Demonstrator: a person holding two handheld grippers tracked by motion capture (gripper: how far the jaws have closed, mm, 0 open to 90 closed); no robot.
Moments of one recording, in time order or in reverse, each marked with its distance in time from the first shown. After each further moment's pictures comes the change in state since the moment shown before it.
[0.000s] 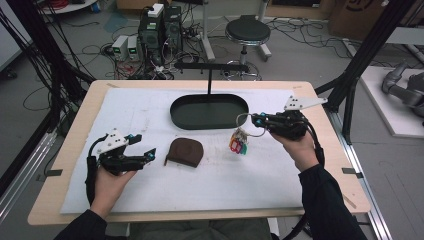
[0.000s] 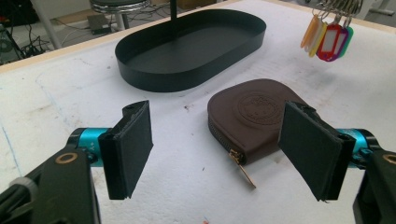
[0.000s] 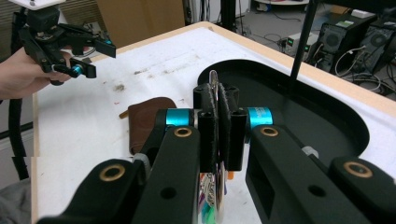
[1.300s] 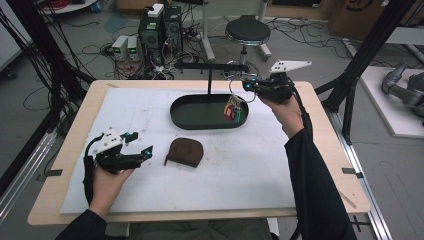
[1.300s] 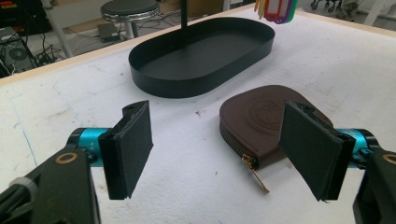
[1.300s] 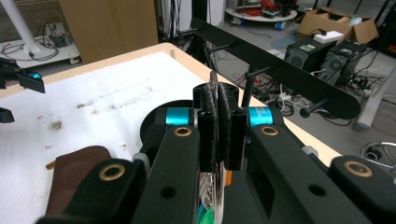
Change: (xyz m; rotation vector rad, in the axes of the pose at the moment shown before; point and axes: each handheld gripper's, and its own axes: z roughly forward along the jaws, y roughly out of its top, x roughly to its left) left arm 0.005 0.000 -0.003 -0.030 0.027 0.009; right arm -0.052 0.067 0.046 -0.016 -0.100 -0.063
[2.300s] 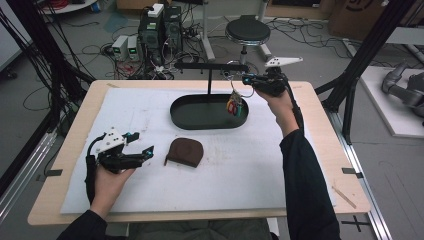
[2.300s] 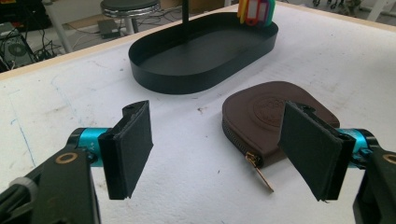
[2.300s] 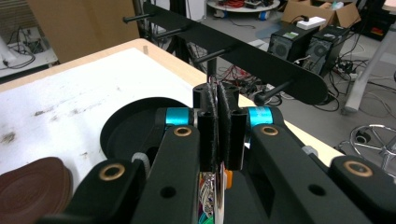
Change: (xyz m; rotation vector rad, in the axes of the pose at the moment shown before) left arm 0.002 -0.002 0.005 0.015 0.003 -0.001; right arm -0.041 -0.014 0.034 0.012 -0.062 0.063
